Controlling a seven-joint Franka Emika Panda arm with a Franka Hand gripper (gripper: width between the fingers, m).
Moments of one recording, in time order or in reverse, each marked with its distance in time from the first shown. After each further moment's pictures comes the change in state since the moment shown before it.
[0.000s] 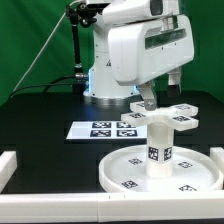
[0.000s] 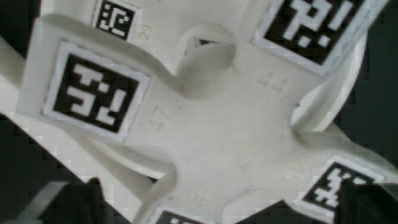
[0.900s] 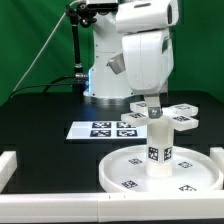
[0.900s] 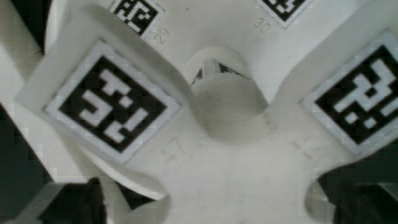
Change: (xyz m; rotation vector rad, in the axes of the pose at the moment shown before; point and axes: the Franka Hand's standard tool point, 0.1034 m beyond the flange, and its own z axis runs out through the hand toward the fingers) arm -0.008 0.000 0.014 0.003 -0.021 -0.258
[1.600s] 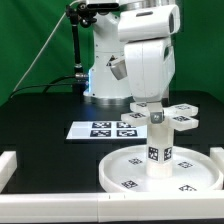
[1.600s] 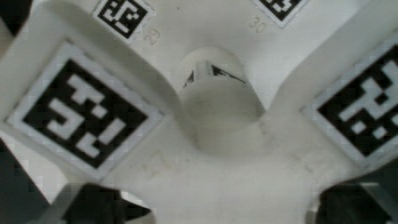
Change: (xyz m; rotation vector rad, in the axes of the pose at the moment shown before) arm 0.001 -0.003 0.008 0.011 -0.002 0.002
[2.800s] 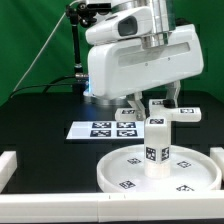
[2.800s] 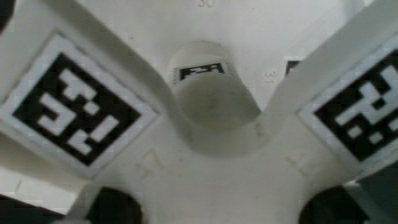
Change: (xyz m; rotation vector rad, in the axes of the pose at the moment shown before) arm -0.005 0.000 -0.001 -0.064 0.088 0.765
